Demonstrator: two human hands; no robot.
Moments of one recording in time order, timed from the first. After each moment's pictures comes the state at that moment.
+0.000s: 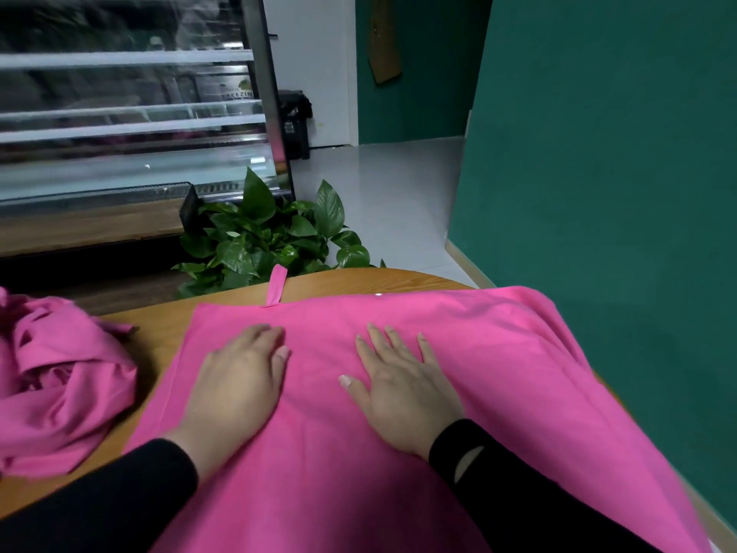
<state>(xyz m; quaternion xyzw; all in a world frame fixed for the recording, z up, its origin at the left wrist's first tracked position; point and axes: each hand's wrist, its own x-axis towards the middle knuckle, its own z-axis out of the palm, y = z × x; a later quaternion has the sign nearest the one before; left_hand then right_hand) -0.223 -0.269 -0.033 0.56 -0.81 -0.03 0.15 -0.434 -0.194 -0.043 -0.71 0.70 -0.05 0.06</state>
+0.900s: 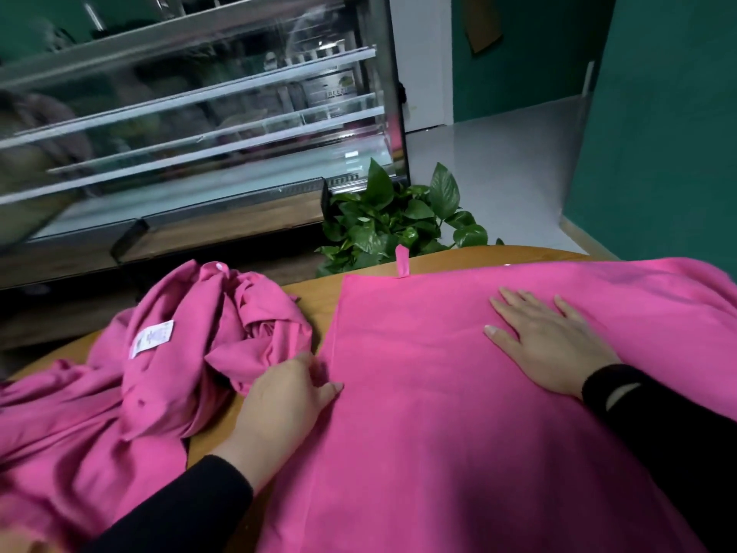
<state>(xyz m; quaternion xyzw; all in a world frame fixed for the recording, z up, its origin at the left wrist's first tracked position) -0.095 -0.216 -0.015 0.68 -0.73 -0.06 0.11 -0.446 -0.214 -0.037 -0.71 0.70 -0.04 0.07</state>
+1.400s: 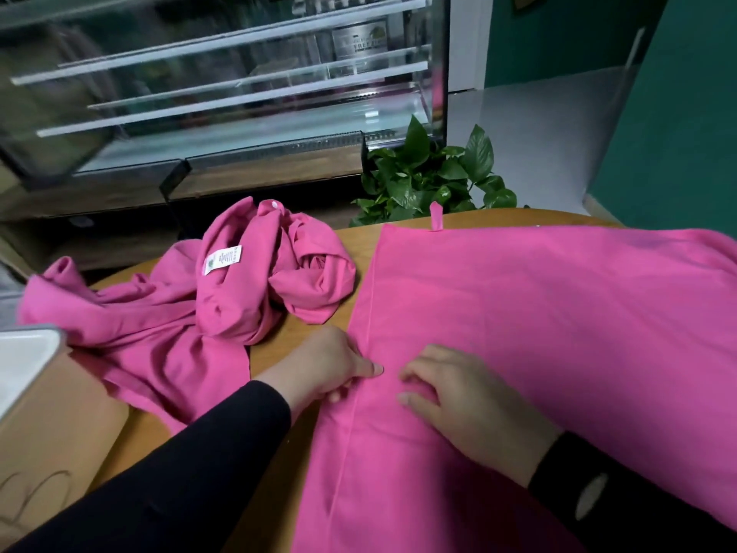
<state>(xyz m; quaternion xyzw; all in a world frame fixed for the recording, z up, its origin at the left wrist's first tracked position) -0.083 -0.165 0.008 0.68 -0.63 -0.38 0.02 -0.280 -0.093 -0.009 -0.81 0.53 -0.18 0.19</state>
